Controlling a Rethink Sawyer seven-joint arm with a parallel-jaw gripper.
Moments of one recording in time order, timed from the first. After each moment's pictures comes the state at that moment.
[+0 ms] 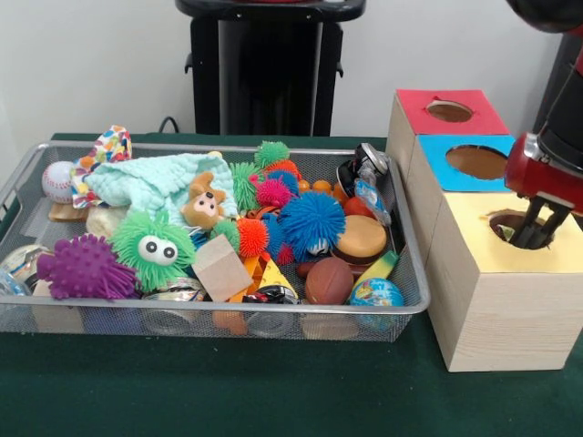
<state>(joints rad) 0.16 -0.32 -0.04 0.92 -0.19 1.04 2.36</state>
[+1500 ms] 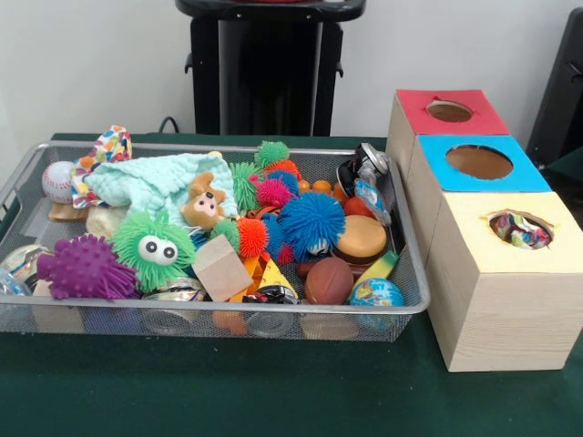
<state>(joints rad) 0.16 -0.37 -0.04 0.57 -0.18 1.40 2.36</state>
